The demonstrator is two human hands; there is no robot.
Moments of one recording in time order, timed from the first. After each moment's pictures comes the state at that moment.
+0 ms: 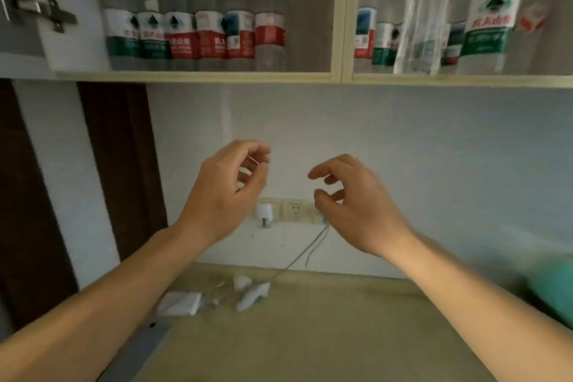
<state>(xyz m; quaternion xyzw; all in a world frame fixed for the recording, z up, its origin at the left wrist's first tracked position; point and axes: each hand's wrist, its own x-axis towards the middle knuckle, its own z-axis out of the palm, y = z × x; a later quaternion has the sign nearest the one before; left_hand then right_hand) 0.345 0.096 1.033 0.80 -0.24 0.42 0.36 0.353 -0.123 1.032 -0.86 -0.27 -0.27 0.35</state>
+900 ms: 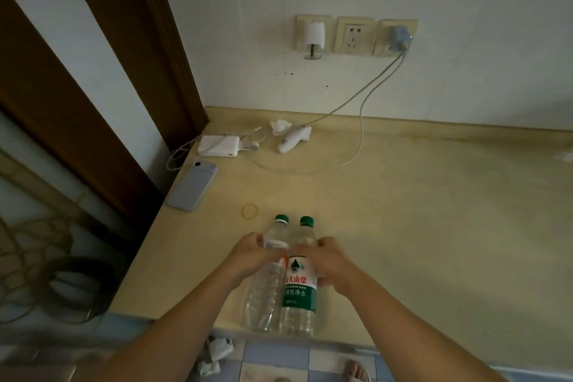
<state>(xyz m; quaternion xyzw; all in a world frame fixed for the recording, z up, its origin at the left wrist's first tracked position) 0.286 0.214 0.613 0.80 0.19 -0.23 0.52 0.299 0.035 0.637 -0.73 0.23 0.34 0.55</state>
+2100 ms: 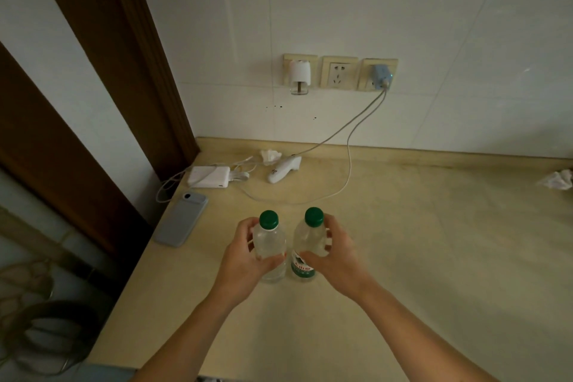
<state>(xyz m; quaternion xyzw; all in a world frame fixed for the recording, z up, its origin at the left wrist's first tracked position) 0.308 0.202 0.651 0.79 0.08 0.01 0.61 0.339 -0.010 0.664 -0.85 -0.05 0.09 0.51</state>
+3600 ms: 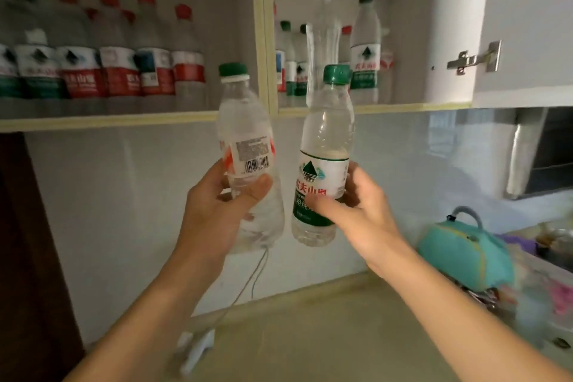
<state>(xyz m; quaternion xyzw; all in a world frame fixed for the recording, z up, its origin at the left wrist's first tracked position) 0.327 0.067 1.040 0.66 -0.25 0.17 0.69 0.293 -0.140 1.024 -0.72 -0.12 -0.29 0.62</state>
